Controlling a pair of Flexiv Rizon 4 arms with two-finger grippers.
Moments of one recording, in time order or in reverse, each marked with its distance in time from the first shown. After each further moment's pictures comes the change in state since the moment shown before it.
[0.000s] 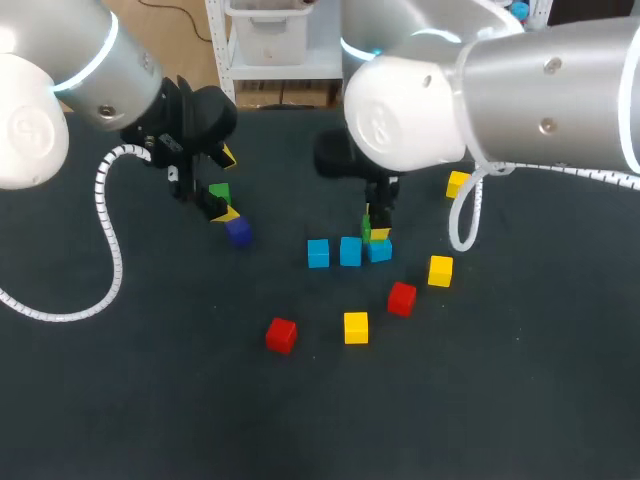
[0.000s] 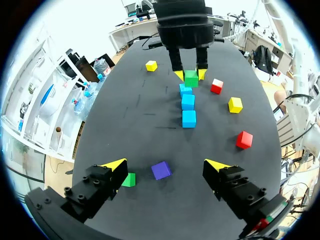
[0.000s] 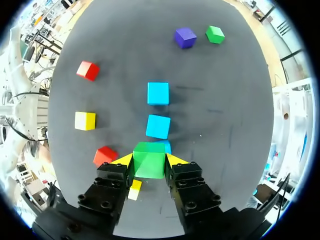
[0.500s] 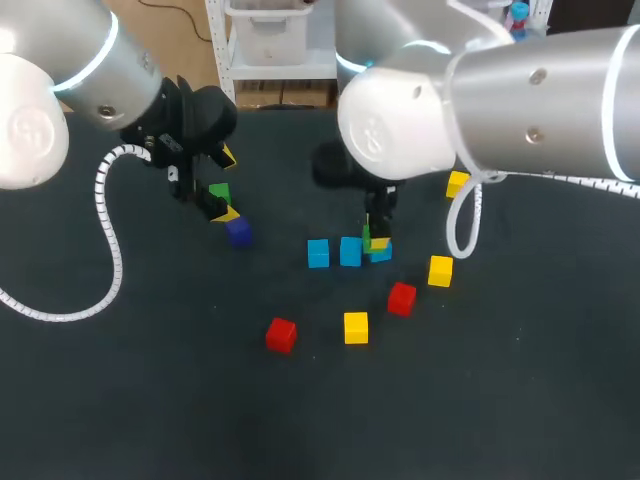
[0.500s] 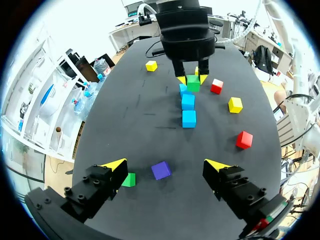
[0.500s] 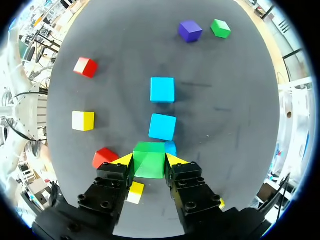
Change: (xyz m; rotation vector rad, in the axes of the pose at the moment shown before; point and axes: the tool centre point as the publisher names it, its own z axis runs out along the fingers) left arm 0.000 0.000 0.000 0.000 0.000 0.000; right arm 0.001 0.003 0.013 -0.015 0.029 0.004
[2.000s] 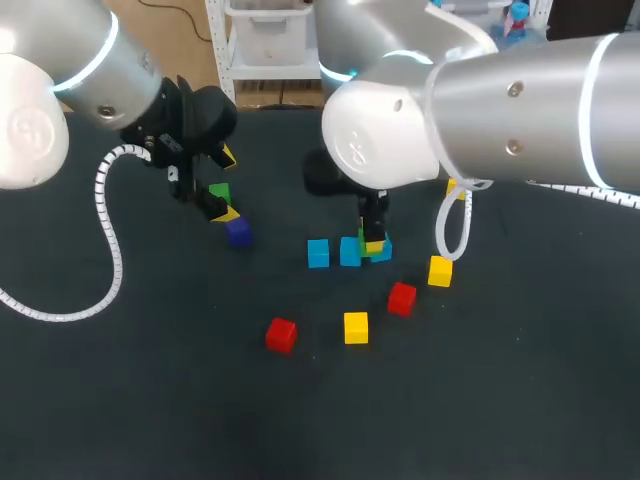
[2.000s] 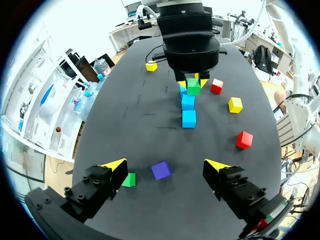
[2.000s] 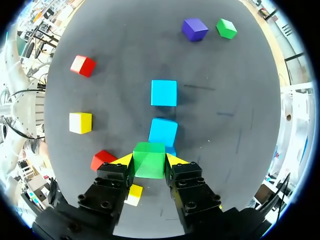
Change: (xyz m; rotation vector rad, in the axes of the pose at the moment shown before) left arm 0.000 0.000 0.000 0.000 0.000 0.000; right arm -0.006 -0.001 0.005 0.004 0.036 -0.016
